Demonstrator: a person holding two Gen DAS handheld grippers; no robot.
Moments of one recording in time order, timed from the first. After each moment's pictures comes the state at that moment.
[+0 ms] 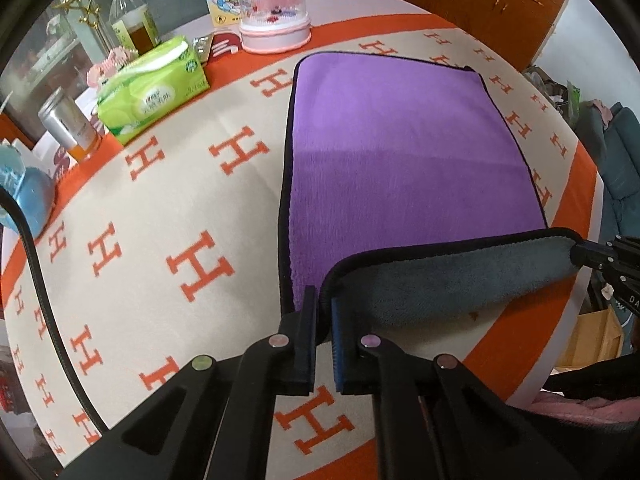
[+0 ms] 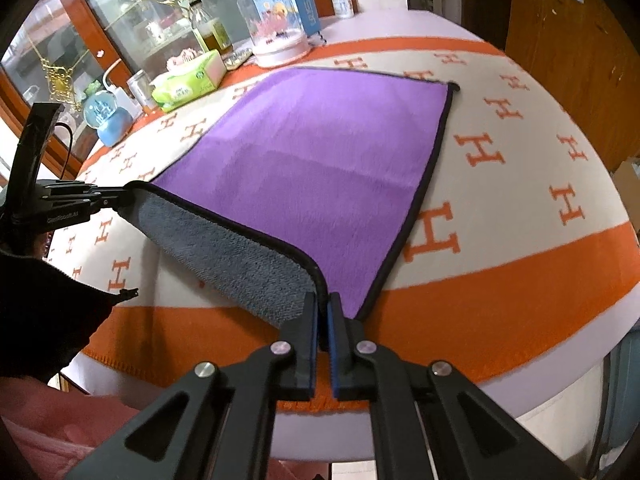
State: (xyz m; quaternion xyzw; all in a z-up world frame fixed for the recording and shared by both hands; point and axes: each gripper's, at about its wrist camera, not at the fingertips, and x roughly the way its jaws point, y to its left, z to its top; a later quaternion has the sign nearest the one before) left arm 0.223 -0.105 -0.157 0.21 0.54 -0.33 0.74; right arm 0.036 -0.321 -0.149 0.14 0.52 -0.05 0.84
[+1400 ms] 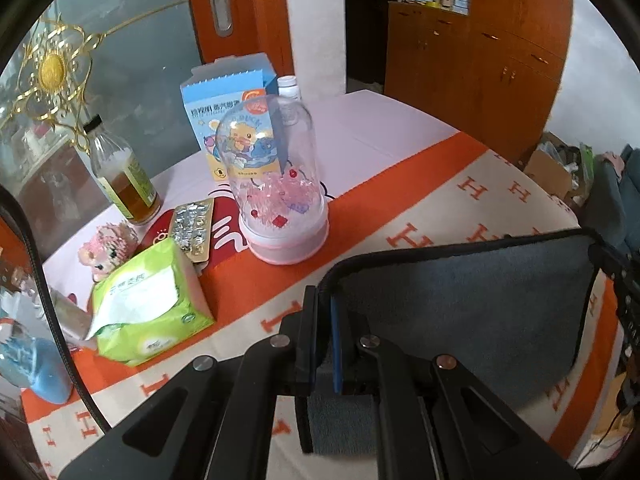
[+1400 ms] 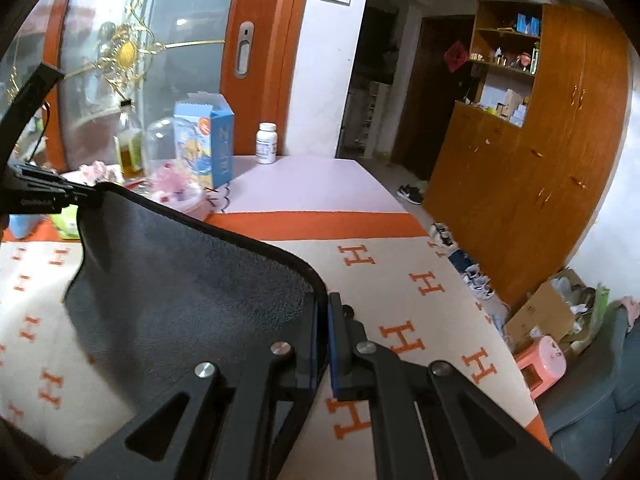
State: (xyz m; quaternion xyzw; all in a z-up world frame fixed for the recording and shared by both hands) left arm 0.363 -0.241 -0.097 0.17 0.41 -0.34 0.83; right arm 0.159 -0.408 -0.104 -0.02 0.34 -0.22 0.91
